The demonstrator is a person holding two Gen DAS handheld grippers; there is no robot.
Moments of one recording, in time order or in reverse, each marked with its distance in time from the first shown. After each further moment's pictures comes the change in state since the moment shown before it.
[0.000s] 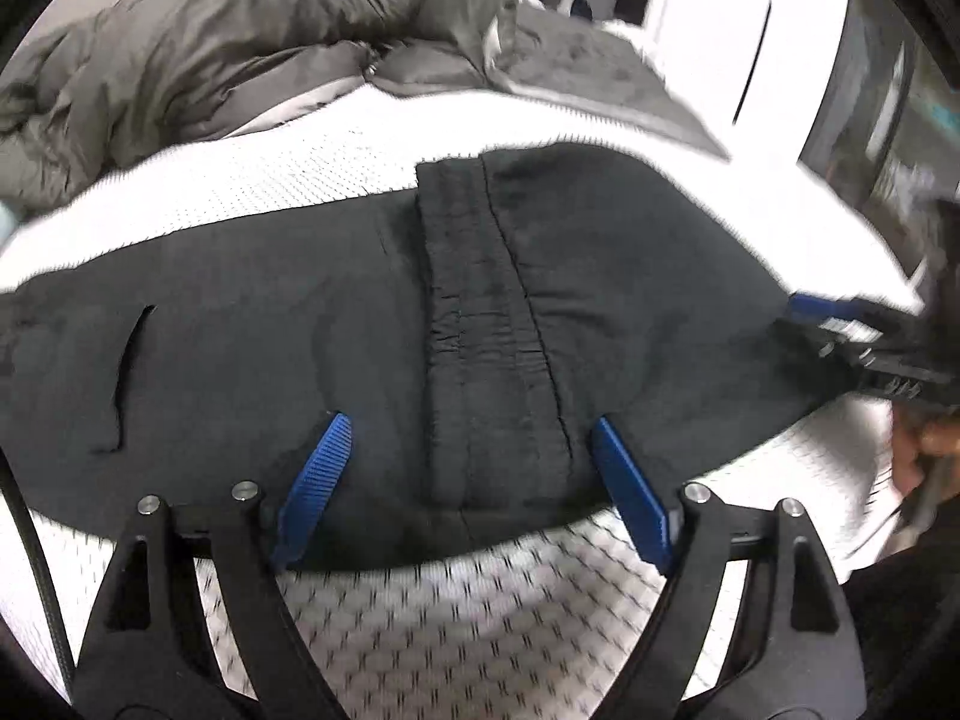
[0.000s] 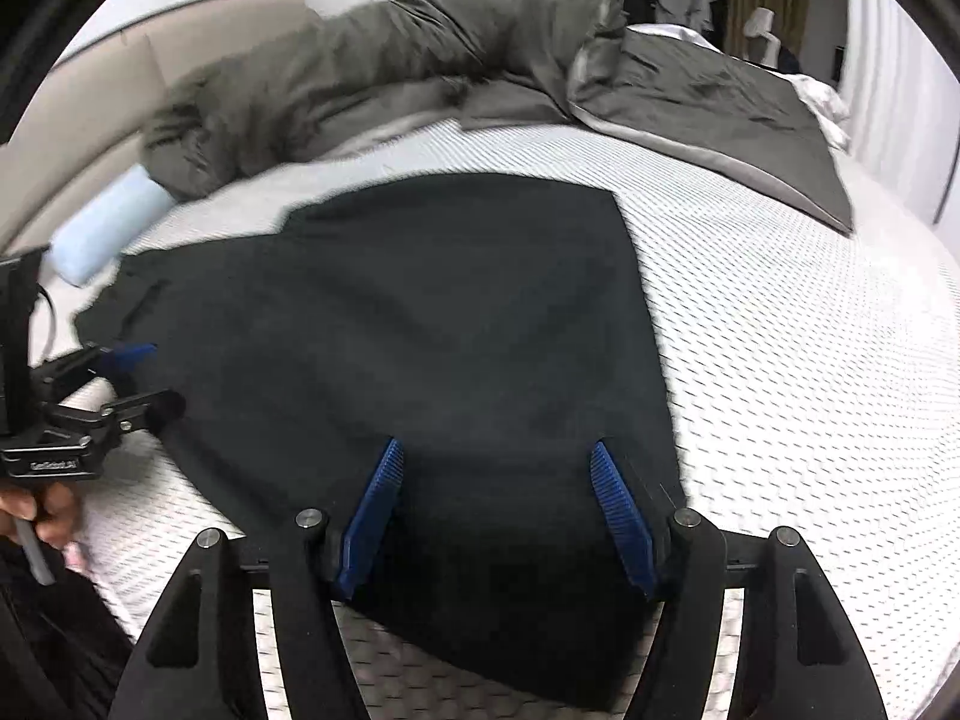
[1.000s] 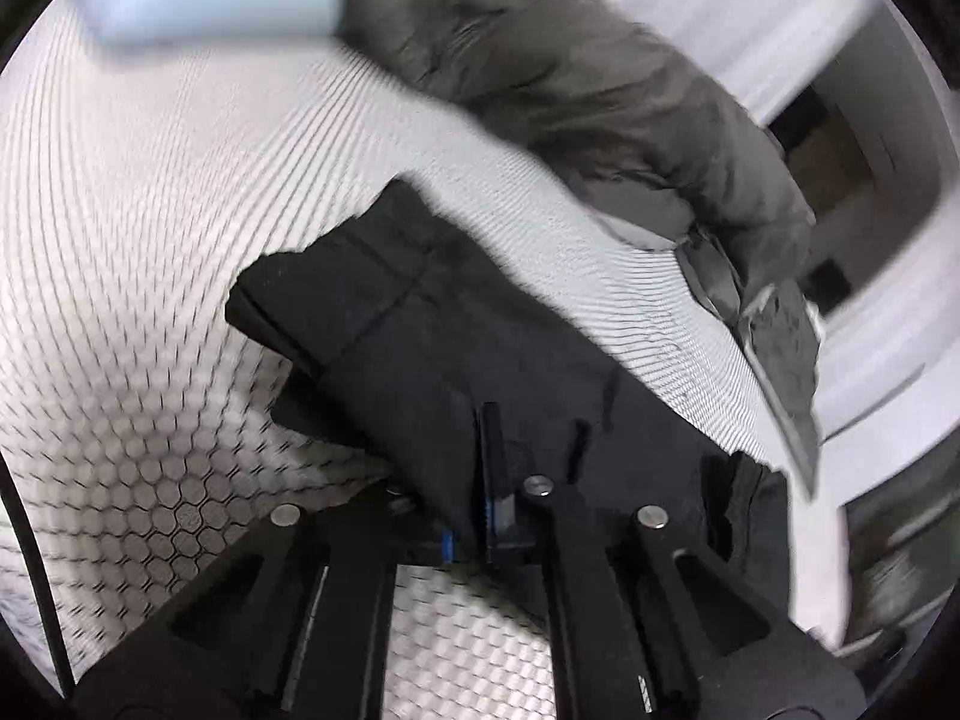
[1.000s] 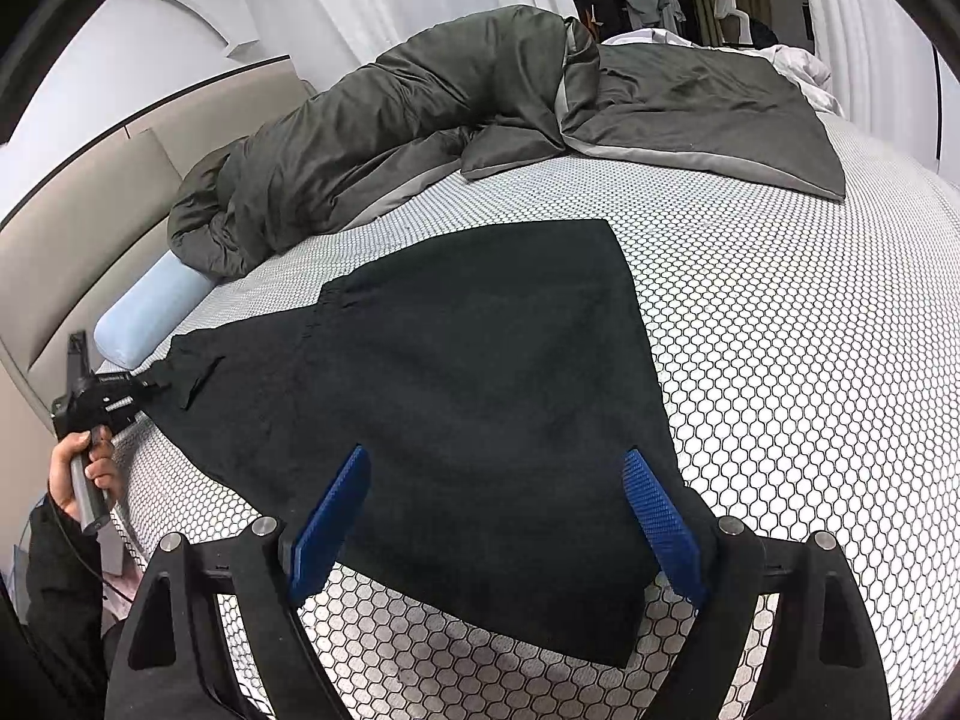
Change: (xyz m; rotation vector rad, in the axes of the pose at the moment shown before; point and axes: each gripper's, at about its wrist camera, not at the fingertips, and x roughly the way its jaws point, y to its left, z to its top) left arm -0.077 0.246 -0.007 -0.705 -0.197 0.175; right arm -0.029 -0.018 -0.003 0.158 -0.083 0.110
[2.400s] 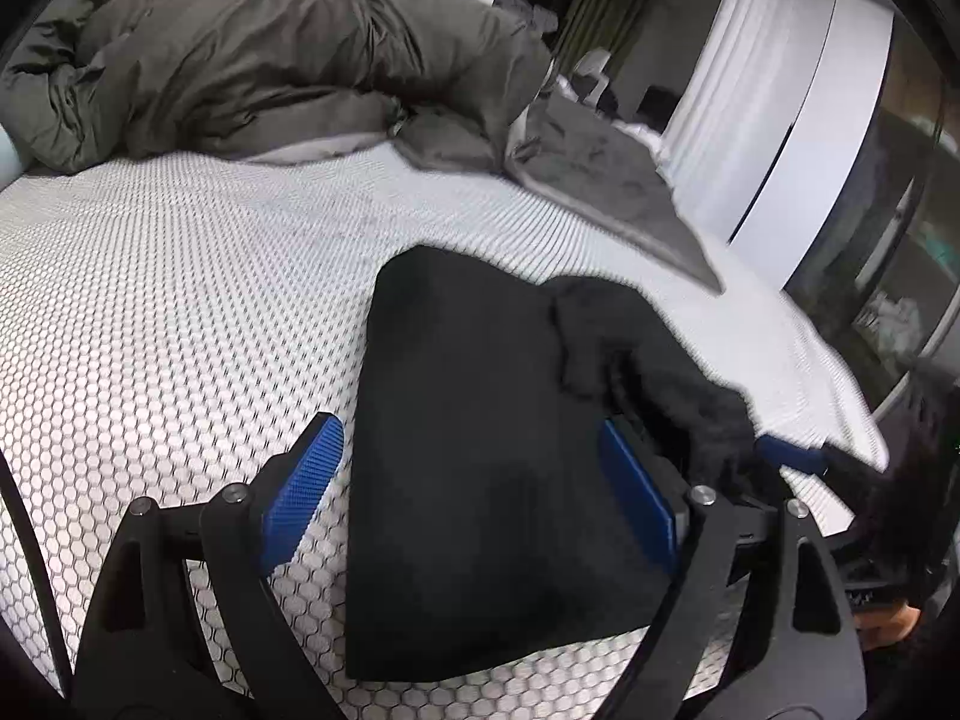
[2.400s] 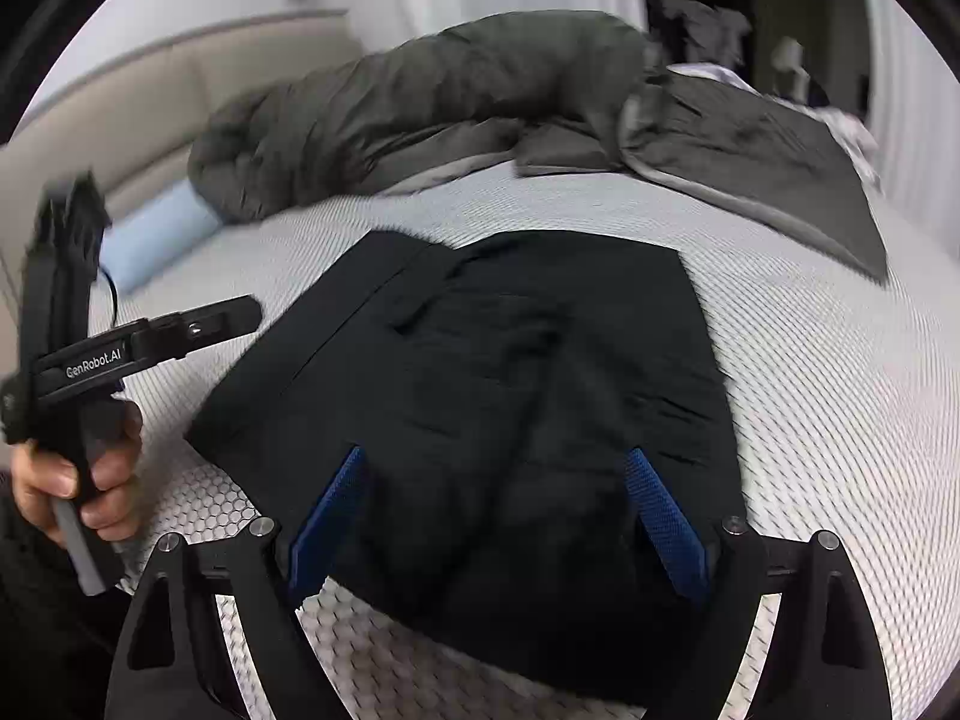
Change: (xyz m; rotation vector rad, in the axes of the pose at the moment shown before) left arm 0.058 -0.200 -0.142 0.511 0.093 -0.237; right arm 0.027 0.060 0.004 -0.222 0.017 -0.052
